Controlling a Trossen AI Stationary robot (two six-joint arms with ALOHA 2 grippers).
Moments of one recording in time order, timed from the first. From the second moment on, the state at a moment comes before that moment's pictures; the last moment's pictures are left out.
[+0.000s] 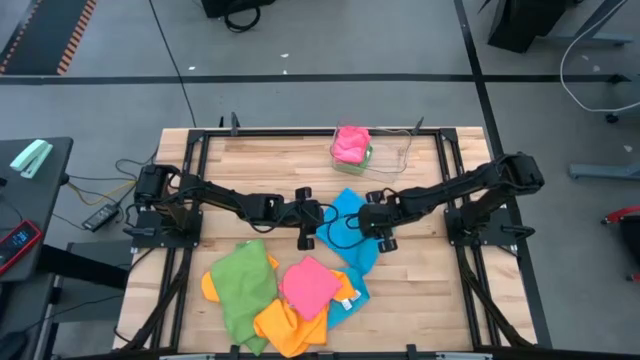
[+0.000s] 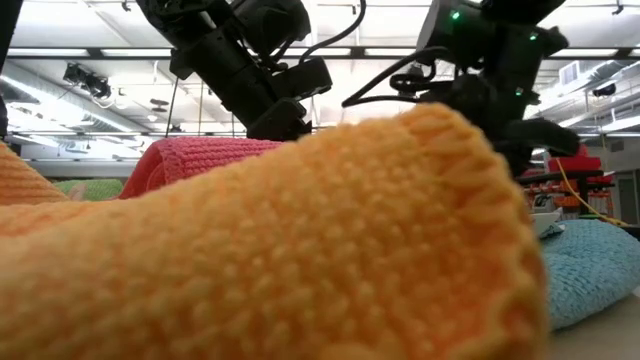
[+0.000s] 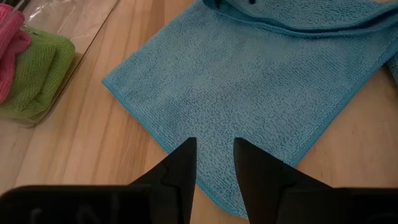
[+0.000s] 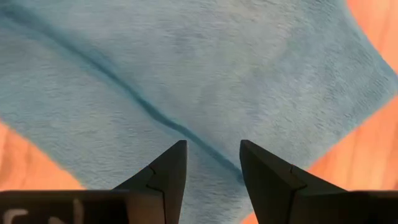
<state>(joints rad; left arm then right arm) -0.06 1.76 0.98 0.03 -0.25 0.06 0.07 1.53 0.84 -0.55 0.16 -0.13</state>
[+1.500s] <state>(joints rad) -0.06 1.76 0.98 0.01 -0.25 0.06 -0.27 1.50 0.74 -0.53 -0.35 -0.14</state>
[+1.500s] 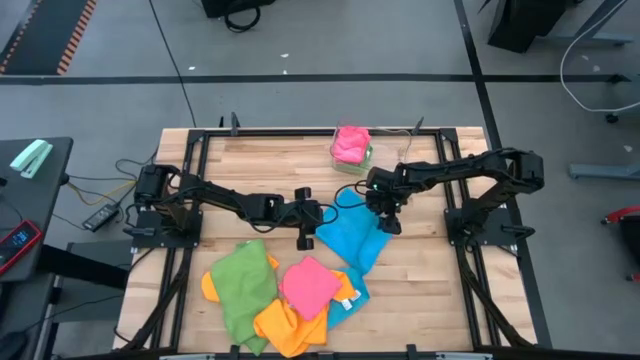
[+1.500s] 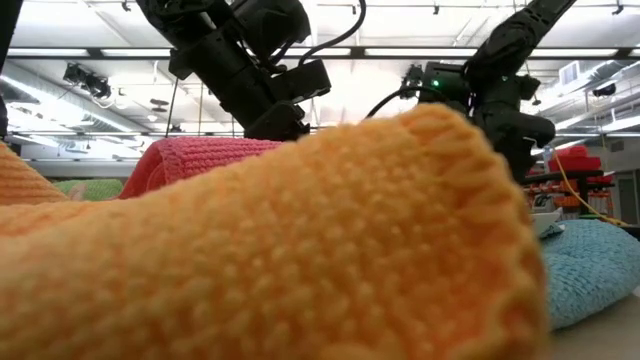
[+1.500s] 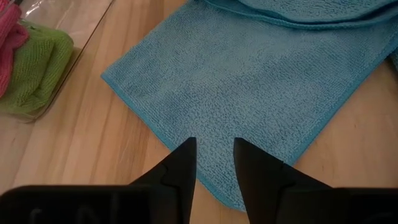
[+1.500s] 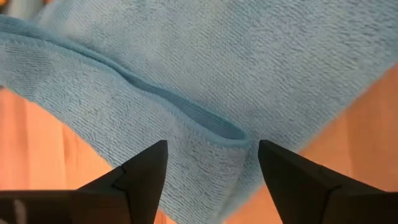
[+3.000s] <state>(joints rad) -0.06 1.76 0.98 0.01 -0.25 0.06 -0.28 1.50 0.80 -0.48 -0.43 0.00</state>
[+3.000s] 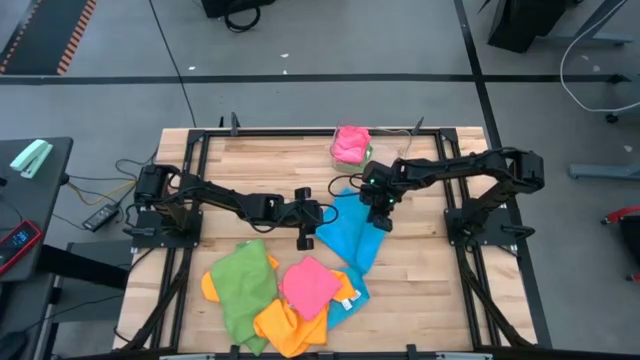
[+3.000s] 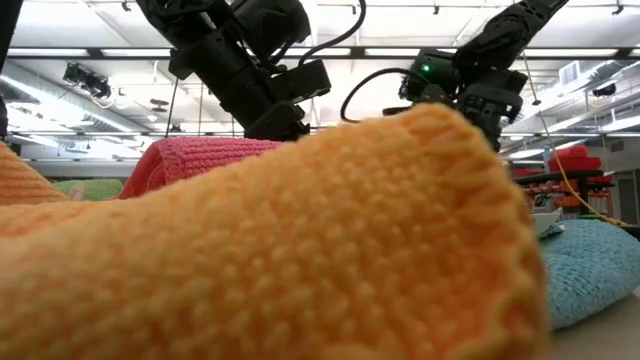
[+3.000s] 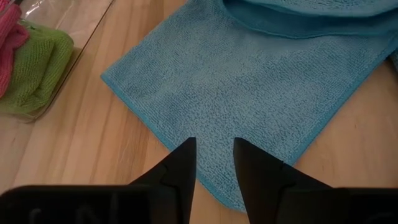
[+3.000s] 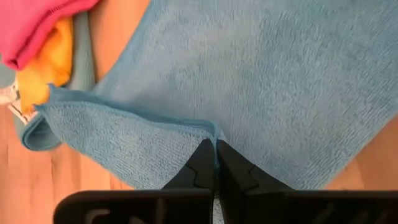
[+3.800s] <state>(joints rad) -0.07 1.77 0.98 0.01 -0.25 0.06 -0.37 1.49 0.80 -0.38 -0.30 0.12</state>
